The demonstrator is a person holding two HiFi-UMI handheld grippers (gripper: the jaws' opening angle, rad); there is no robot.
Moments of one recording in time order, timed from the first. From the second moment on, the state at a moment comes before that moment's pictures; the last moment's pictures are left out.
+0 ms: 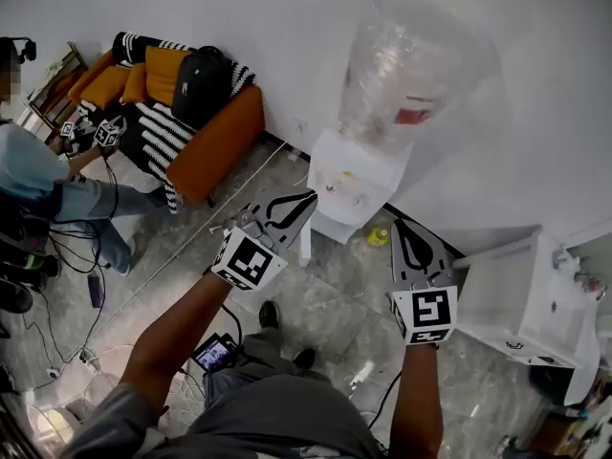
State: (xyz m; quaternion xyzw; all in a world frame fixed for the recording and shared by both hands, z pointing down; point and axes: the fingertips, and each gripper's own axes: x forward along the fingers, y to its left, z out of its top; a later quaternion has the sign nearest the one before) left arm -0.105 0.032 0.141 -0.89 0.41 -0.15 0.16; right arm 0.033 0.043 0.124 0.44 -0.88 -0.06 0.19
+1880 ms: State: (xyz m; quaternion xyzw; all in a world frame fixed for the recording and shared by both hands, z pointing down) left arm -0.128 -0.111 0.472 -0.88 0.40 -0.27 -0.06; right arm 0.050 -0.110 0.437 0.45 -0.84 0.11 0.28
